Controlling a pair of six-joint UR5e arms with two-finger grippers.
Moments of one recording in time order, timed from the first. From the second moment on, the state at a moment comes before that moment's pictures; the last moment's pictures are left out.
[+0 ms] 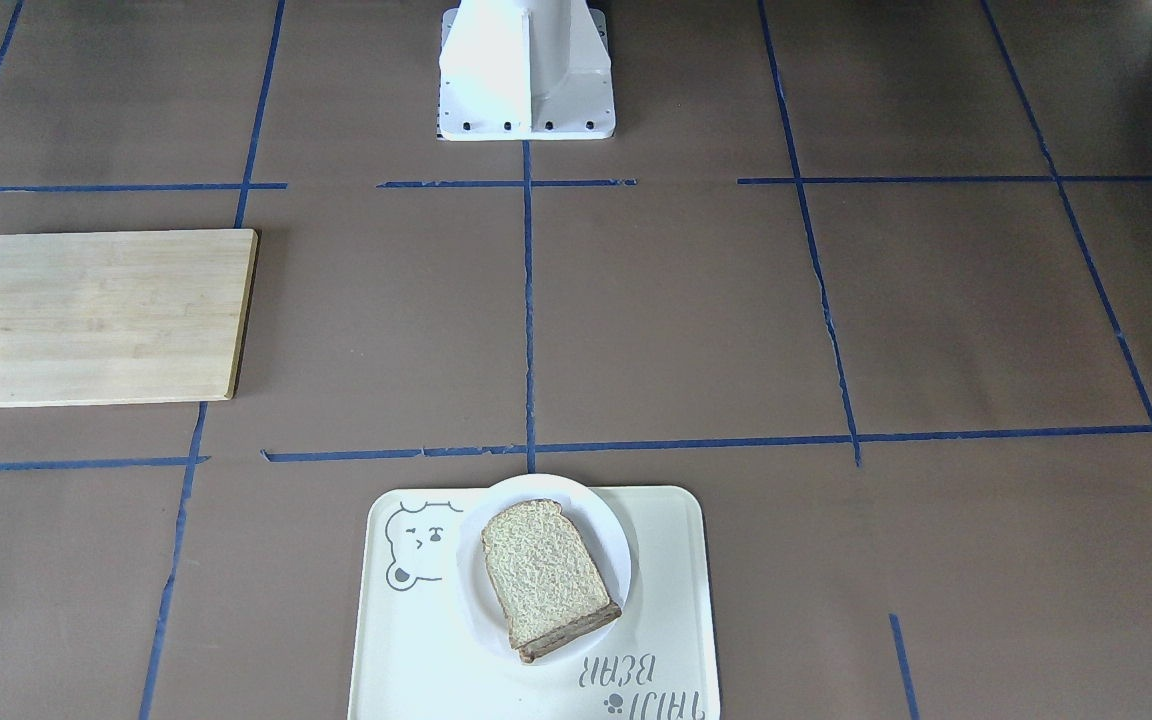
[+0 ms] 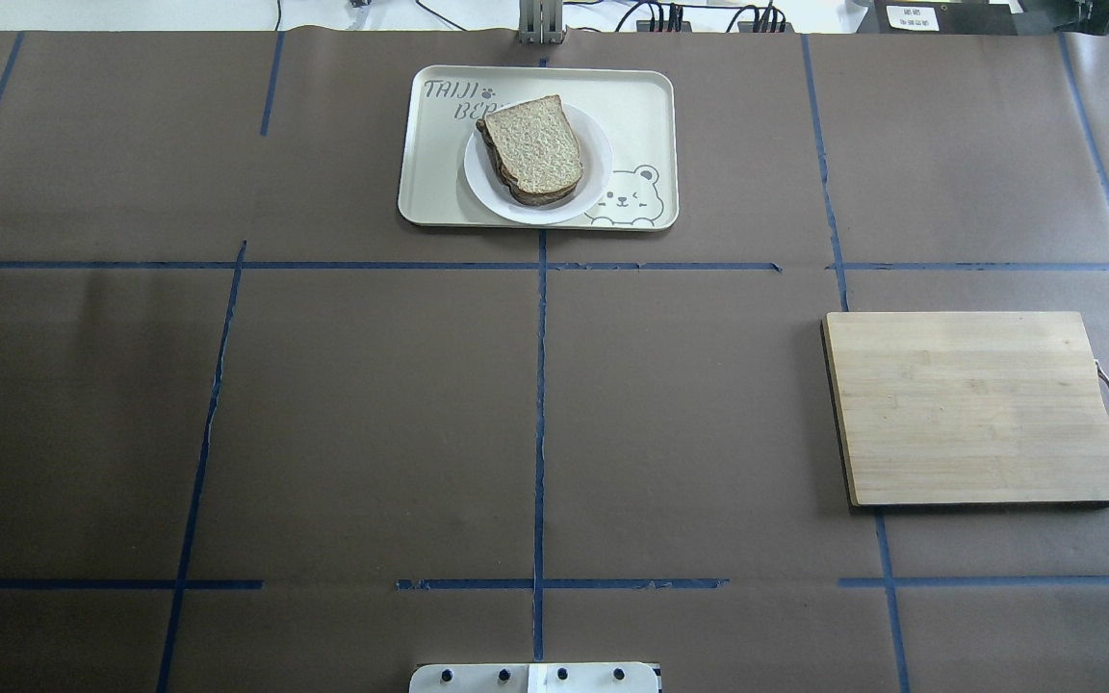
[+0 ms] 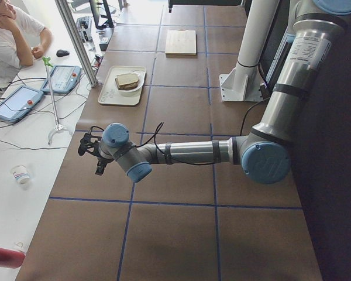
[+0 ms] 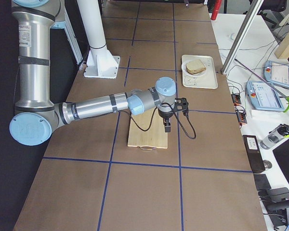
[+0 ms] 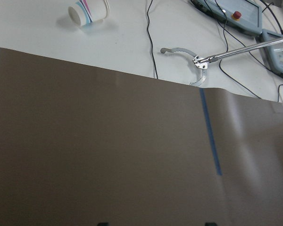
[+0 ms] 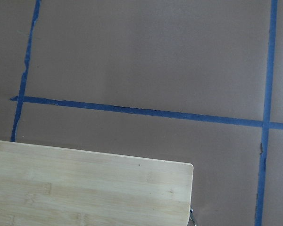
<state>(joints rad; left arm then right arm) -1.42 -1.86 -1.17 -2.45 -2.25 -0.50 1.34 -1.63 1.85 -1.39 2.34 0.33</state>
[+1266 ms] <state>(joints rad) -1.54 -1.58 -1.71 -1.33 -2.33 0.32 1.52 -1.78 1.86 -1.63 2.34 -0.16</state>
